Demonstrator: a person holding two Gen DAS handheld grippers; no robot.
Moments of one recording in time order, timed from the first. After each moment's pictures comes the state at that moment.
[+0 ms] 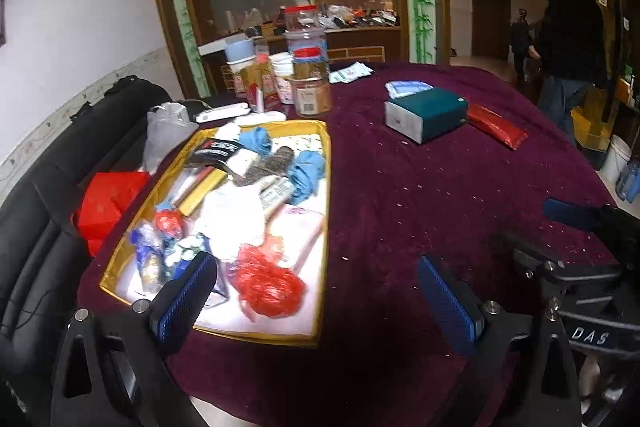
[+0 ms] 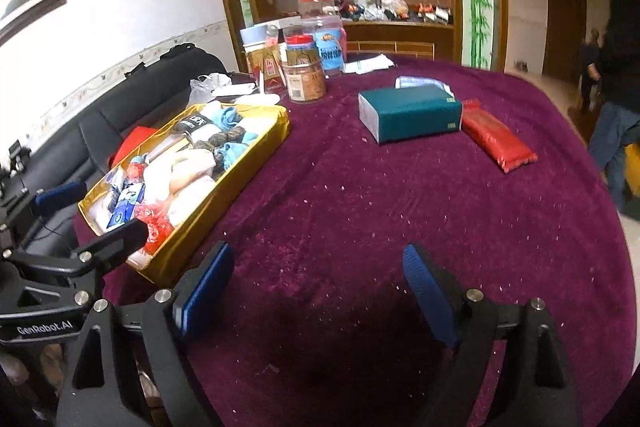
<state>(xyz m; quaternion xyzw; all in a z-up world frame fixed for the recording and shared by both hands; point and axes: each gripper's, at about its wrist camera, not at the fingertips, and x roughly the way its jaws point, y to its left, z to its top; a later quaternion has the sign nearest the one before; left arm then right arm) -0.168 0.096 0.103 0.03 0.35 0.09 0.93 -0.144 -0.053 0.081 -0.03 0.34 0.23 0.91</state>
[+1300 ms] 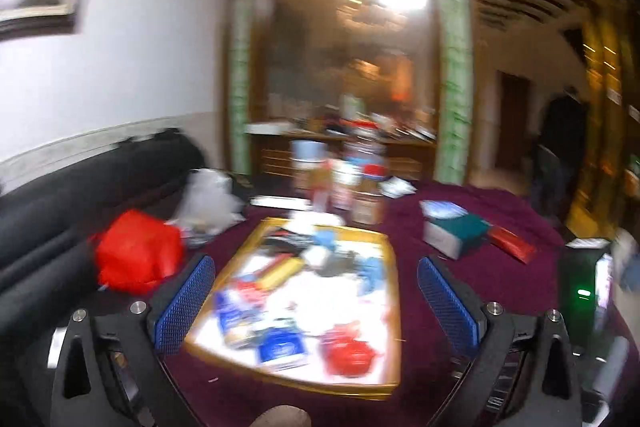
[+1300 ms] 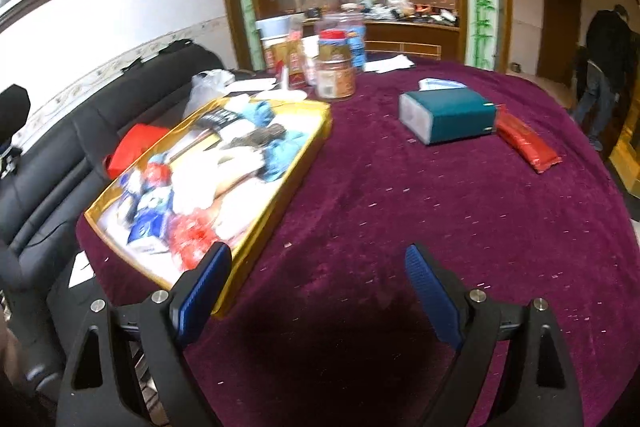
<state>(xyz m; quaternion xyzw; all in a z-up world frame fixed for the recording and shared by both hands) -0.234 0.167 0.154 -0.03 0.17 0.10 0.98 -0.158 0.019 0.080 -0.03 0.34 0.20 0.92</state>
